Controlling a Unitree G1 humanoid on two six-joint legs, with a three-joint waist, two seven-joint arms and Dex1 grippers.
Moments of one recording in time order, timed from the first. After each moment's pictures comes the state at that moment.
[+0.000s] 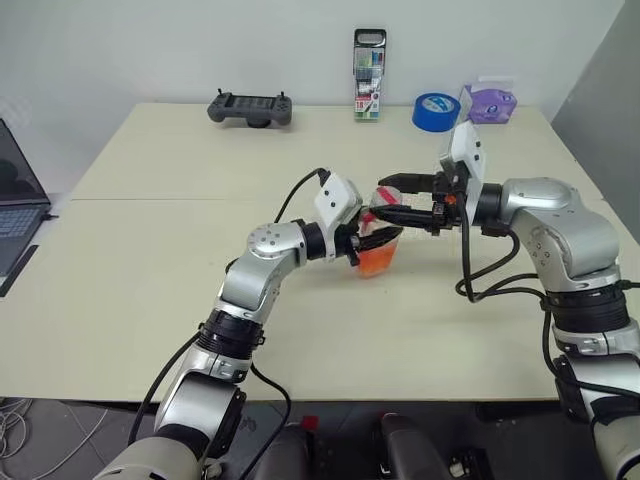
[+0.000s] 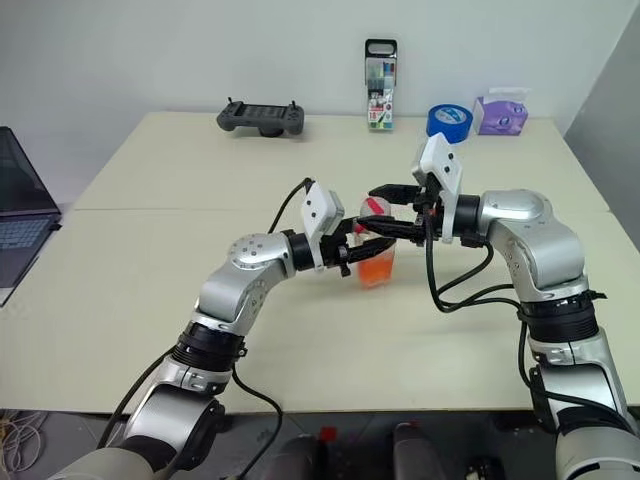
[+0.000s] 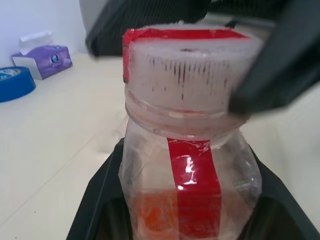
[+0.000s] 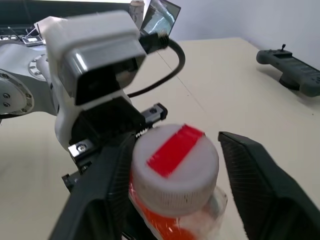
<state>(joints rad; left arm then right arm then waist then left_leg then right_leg) -0.72 0.24 -0.18 0.11 -0.26 0.34 -0.84 -0.81 -0.57 0.08 -0.03 0.42 0.62 1.02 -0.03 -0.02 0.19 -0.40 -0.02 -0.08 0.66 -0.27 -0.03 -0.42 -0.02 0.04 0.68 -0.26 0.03</state>
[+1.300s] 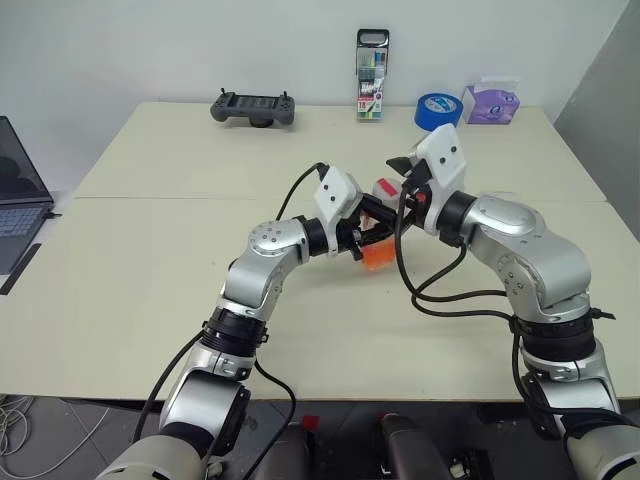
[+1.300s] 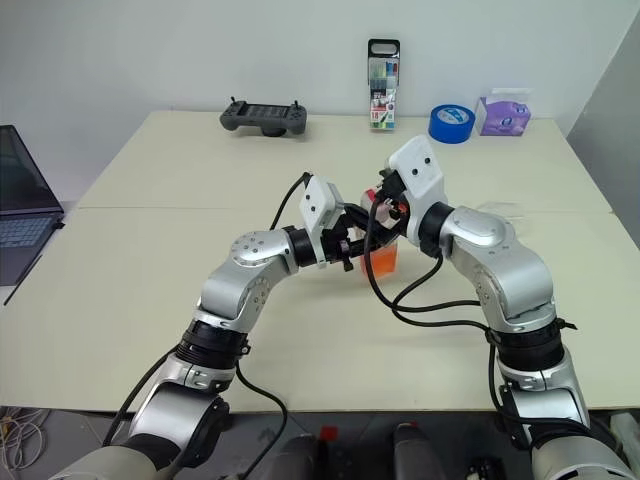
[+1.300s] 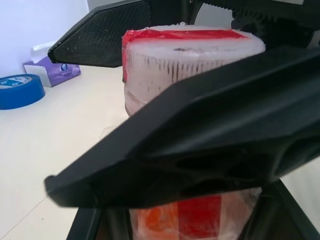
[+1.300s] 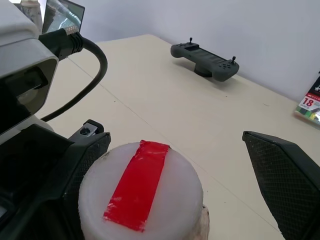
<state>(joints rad) -0.73 0.21 -0.17 0.12 -0.26 0.34 -0.82 -0.75 -0.41 0.09 -0.30 0.34 0.83 0.47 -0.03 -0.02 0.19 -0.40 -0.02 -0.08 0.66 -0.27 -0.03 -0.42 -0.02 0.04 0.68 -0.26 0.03</state>
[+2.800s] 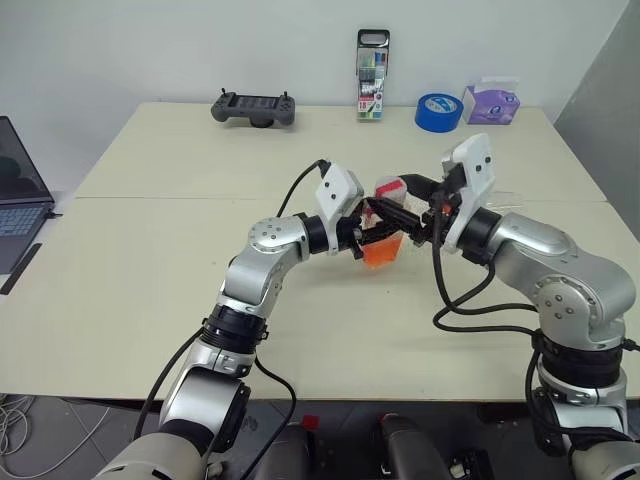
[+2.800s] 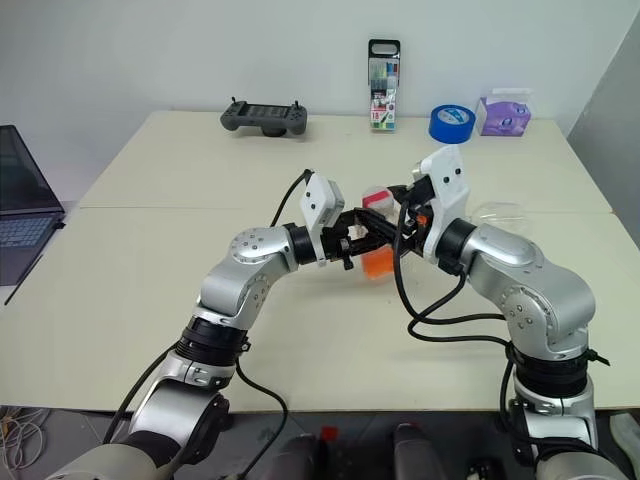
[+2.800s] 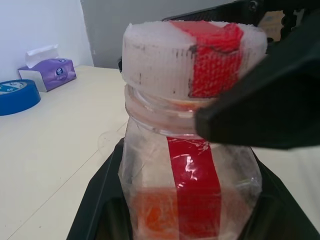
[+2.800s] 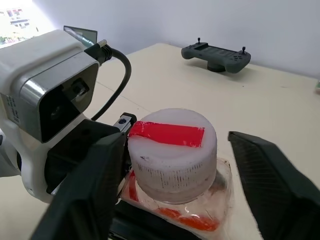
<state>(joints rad) -0.75 0.22 -0.17 0.13 -0.27 0.34 -0.84 -0.64 -0.42 -0.07 -0.48 0.63 1.01 0.37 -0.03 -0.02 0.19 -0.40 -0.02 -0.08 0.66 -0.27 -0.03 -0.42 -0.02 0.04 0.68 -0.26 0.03</state>
